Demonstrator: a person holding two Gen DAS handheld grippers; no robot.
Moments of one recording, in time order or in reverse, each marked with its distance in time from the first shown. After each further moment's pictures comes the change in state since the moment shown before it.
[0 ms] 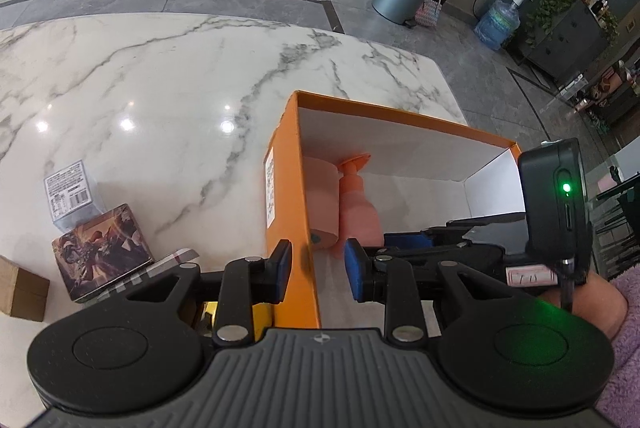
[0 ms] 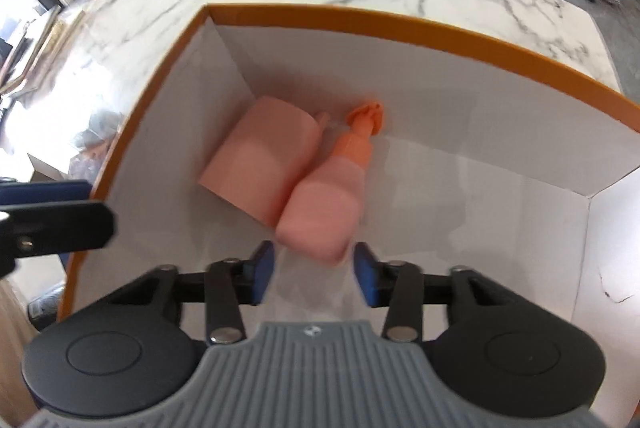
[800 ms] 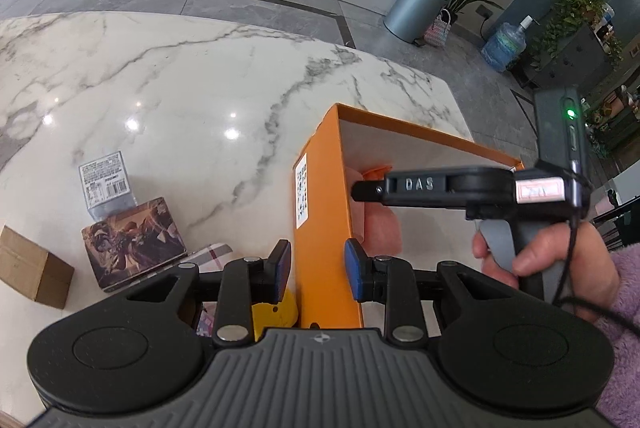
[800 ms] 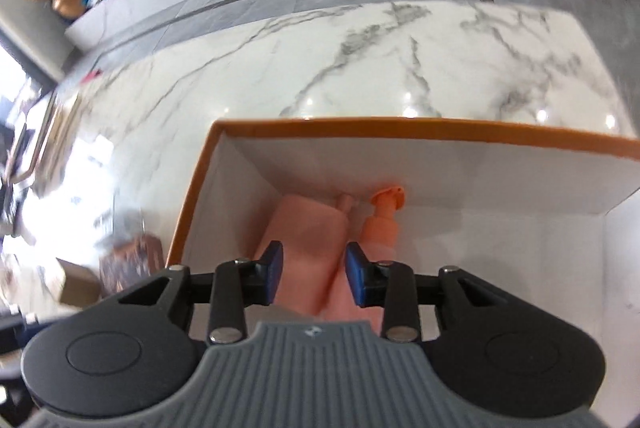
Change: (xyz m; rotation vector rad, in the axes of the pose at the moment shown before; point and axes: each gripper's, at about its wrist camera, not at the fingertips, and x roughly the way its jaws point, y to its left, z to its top) left arm -0.019 0.027 -0.005 -0.051 -0.040 -0.008; right arm -0.009 0.002 0.040 0.203 -0.124 0.061
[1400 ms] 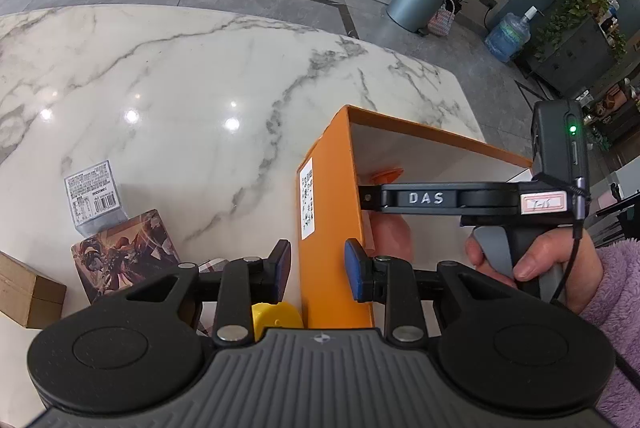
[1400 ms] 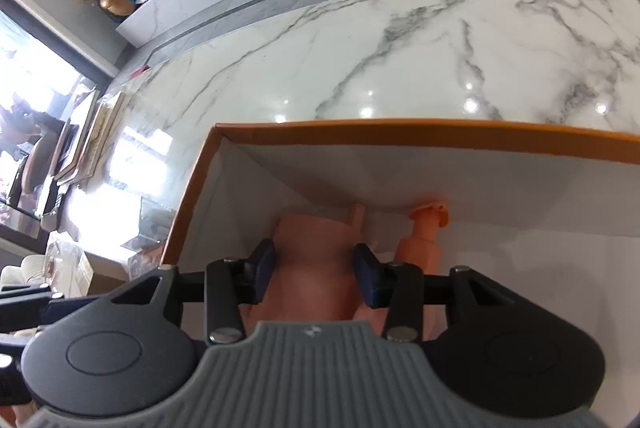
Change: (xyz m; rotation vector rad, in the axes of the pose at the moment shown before) left arm 0.020 0.005 0.012 0.004 0.041 0.006; right arm 0.036 -0.017 0.010 -0.035 0.038 0.206
